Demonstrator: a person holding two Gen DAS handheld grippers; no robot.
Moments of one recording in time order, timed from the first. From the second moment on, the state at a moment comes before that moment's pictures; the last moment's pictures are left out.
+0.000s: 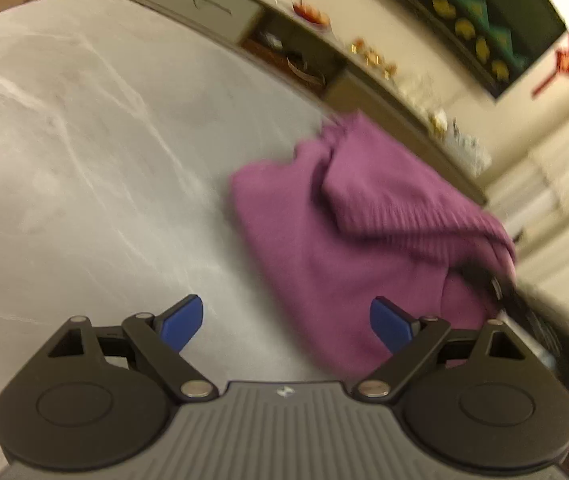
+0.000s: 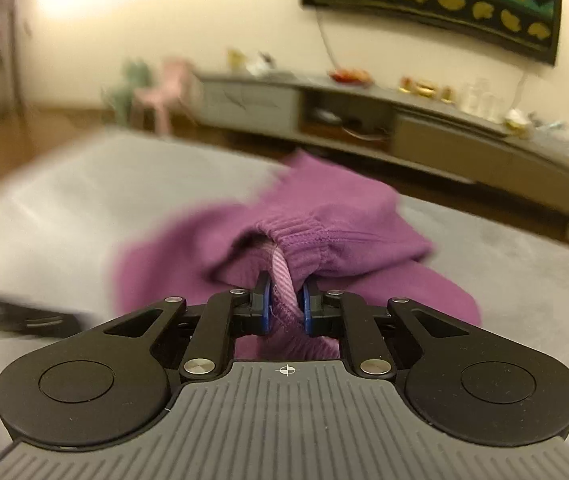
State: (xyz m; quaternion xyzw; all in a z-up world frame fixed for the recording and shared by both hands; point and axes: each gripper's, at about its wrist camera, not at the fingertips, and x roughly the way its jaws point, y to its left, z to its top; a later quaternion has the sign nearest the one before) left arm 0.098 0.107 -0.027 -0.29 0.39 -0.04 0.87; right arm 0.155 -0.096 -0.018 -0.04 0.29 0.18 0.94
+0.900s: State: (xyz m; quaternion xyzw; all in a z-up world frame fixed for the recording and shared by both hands) left arm 0.138 -0.016 0.105 -0.10 0.30 -0.16 0.94; right arm 0.050 -0.154 -0.062 -0.03 0.28 0.14 0.95
